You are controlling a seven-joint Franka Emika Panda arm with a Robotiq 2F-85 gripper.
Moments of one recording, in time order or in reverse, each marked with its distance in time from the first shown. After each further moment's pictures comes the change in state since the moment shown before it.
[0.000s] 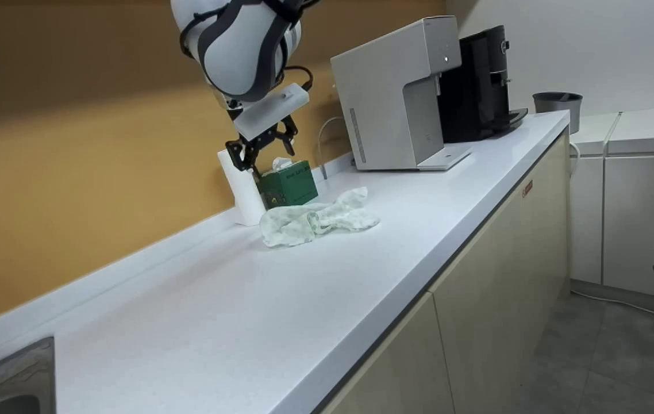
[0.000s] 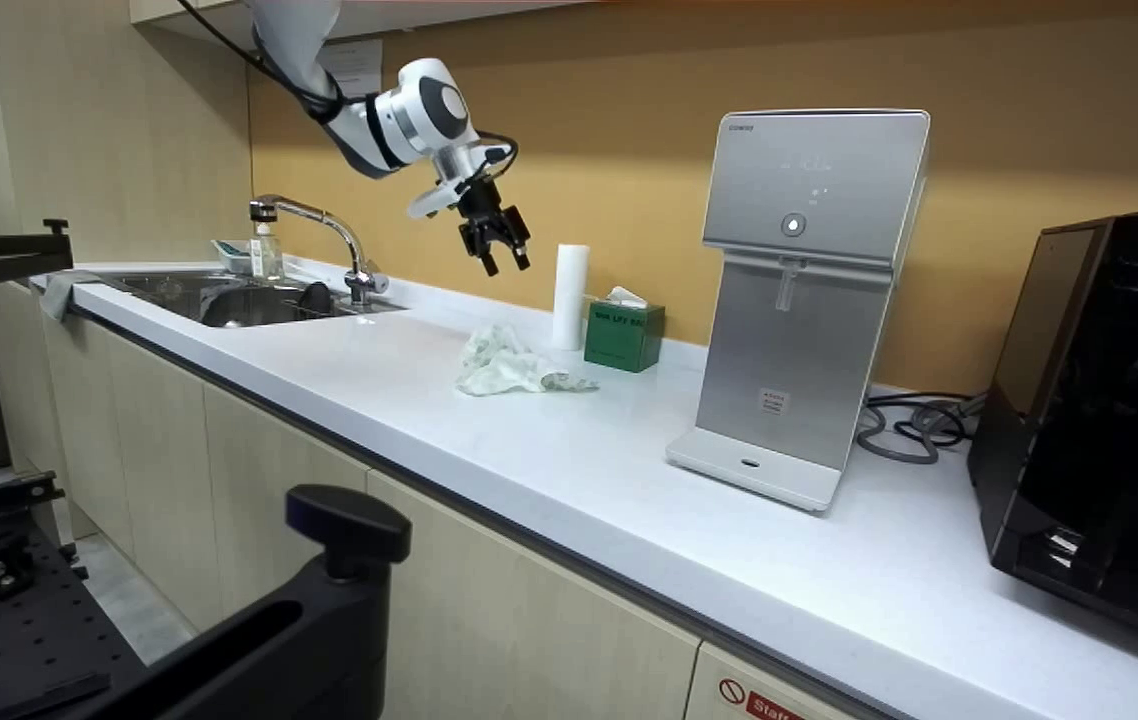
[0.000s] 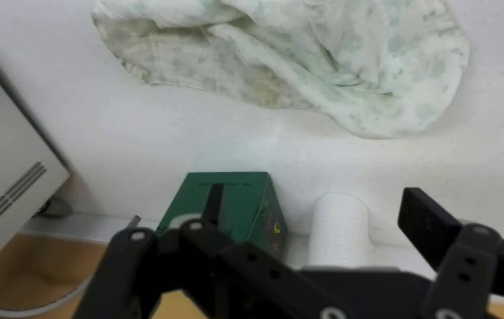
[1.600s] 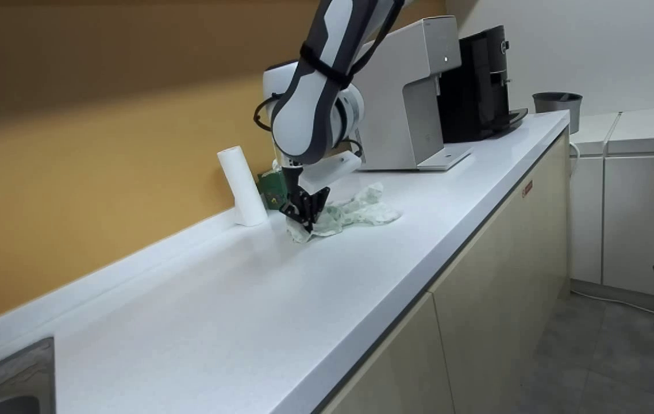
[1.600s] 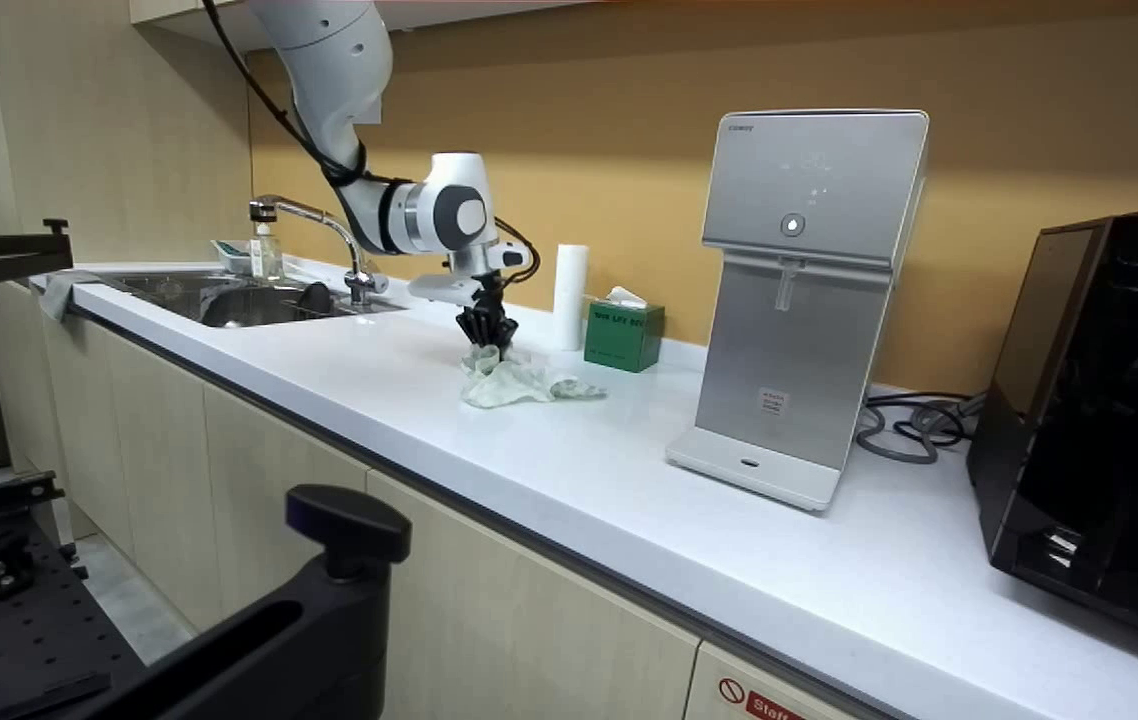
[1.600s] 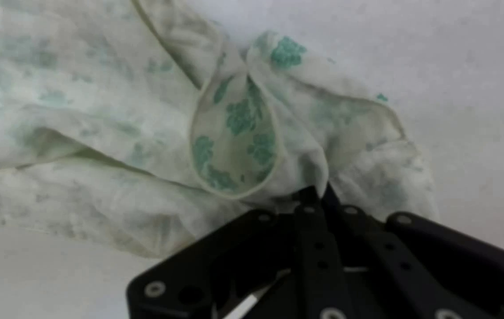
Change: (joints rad) arm -0.267 0.071 0.237 -0.253 0.208 0.355 -0.327
